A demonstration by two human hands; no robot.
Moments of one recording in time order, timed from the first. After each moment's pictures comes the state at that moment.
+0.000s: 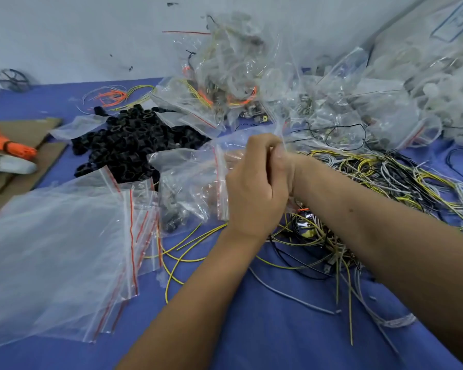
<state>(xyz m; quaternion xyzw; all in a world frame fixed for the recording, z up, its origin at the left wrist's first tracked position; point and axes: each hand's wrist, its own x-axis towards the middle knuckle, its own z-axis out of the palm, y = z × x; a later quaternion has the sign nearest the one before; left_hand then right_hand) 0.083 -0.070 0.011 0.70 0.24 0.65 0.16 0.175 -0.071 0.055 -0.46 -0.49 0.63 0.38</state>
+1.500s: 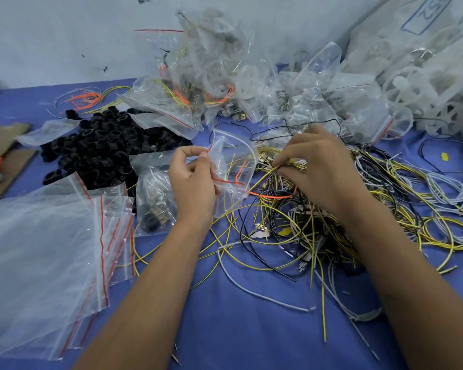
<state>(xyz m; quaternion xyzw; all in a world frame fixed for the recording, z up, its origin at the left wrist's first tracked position) 0.068 -0.019 -0.013 0.47 0.40 0.59 0.51 0.256 -0.116 0.033 -0.65 -0.69 -0.08 0.31</state>
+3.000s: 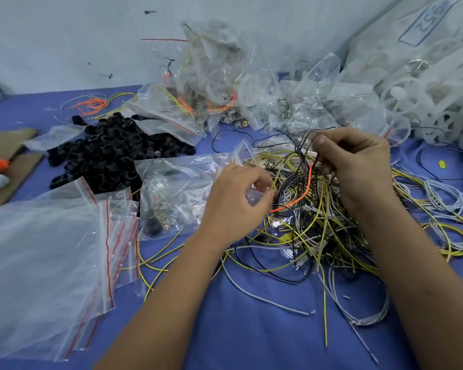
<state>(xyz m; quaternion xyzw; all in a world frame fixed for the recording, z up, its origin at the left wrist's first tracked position) 0.077 -0.047 -0.011 0.85 0.26 0.39 0.23 0.271 -0.121 0.032 -0.52 -0.41 0.21 0.72</state>
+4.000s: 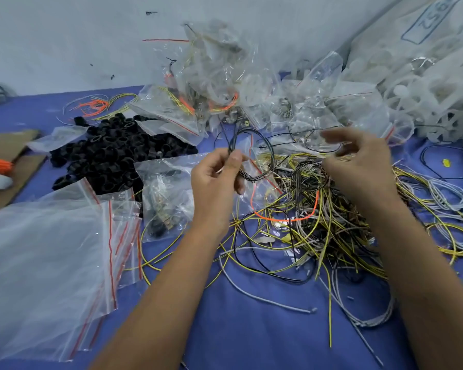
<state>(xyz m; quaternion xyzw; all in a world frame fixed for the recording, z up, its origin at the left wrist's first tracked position) 0.077 -0.040 0.002 0.54 0.30 0.55 0.56 0.288 -0.123 0.027 -0.74 -0.46 0.03 0.50</state>
